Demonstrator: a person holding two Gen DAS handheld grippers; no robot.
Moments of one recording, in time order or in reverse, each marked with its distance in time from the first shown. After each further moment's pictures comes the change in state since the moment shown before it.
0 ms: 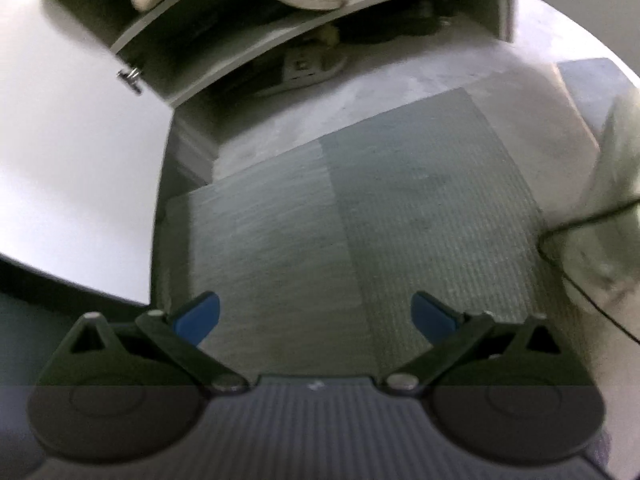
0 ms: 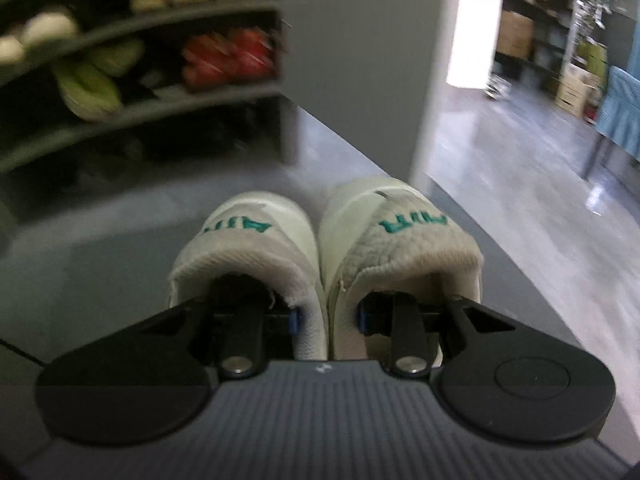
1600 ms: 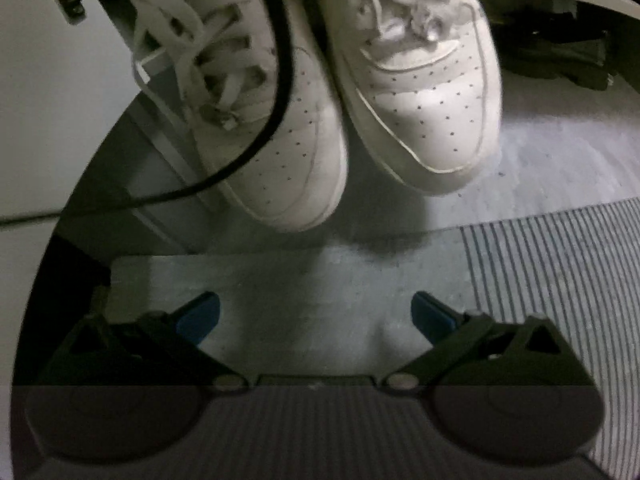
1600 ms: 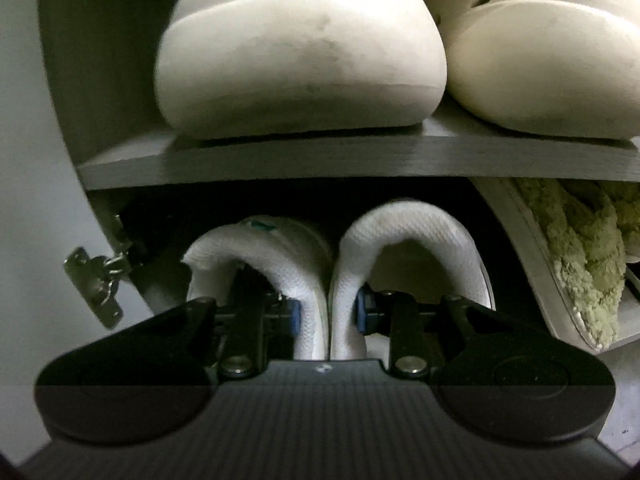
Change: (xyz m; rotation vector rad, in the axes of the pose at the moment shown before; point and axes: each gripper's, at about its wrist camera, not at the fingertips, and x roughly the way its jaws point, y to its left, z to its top) left arm 0.300 0.075 0.136 -0.207 -0.113 0.023; right arm 0.208 0.512 0.208 -0.190 -0.046 0.511
